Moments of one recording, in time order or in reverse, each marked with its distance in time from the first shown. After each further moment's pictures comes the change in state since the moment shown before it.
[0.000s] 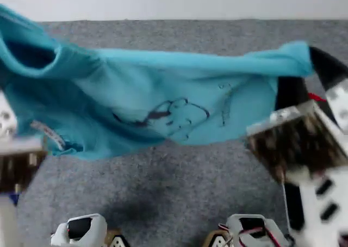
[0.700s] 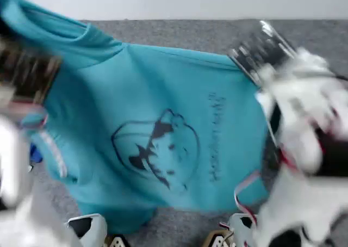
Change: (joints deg) left arm 0.3 0.5 28.6 -10.0 -1.6; right arm 1.8 9.5 21.2 2.1 3.4
